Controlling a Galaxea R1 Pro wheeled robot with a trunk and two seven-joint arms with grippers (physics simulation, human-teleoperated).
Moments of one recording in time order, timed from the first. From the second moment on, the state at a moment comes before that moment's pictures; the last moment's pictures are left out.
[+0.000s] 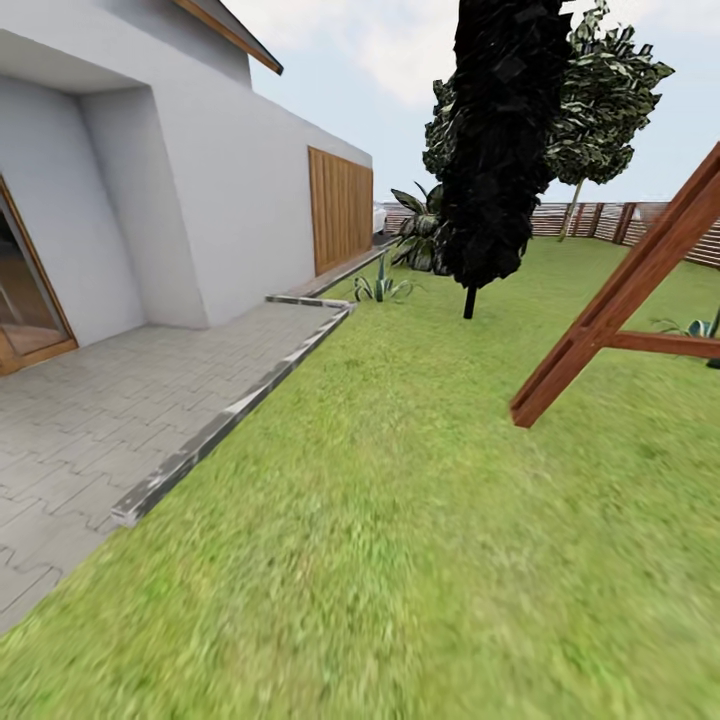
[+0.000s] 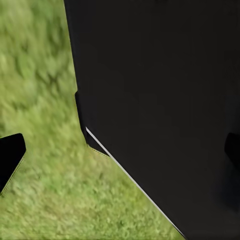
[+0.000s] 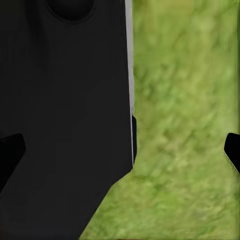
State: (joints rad) left arm 0.09 0.05 0.00 -0.07 -0.05 0.00 -0.09; right arm 0.02 -0.05 0.01 0.05 -0.07 -0.14 -0.01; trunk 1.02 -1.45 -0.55
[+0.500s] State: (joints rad) left arm 0.09 0.05 0.00 -0.07 -0.05 0.00 -0.09; right arm 0.02 -0.06 0.00 0.06 -0.07 -0.14 -0.02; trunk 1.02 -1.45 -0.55
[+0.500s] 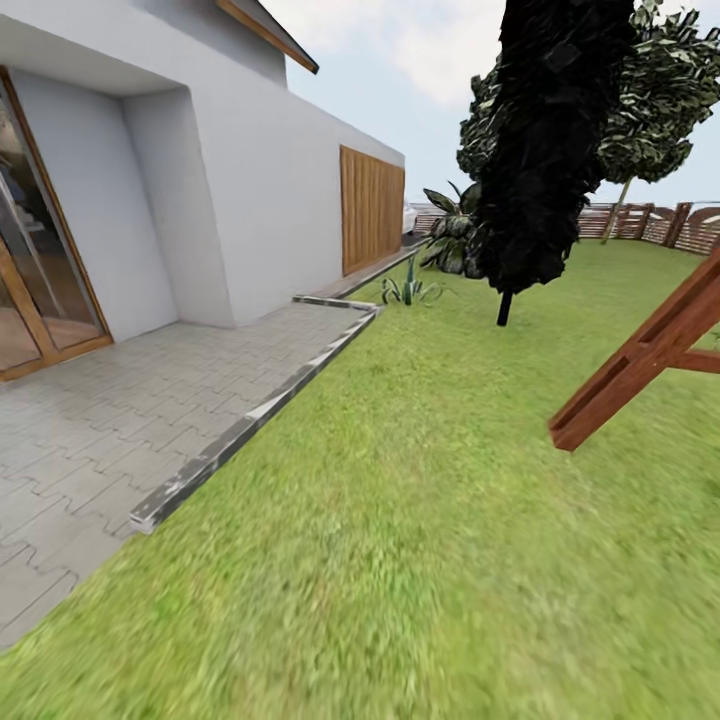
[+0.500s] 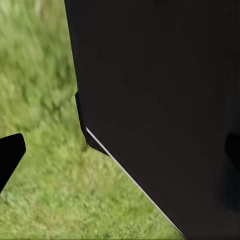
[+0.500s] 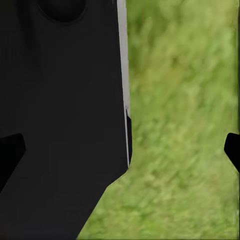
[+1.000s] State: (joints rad) left arm 0.09 0.05 0.00 -0.07 -0.05 0.00 -0.09; right arm 0.02 -0.06 0.00 0.07 -0.07 -0.14 -0.01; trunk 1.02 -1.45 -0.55
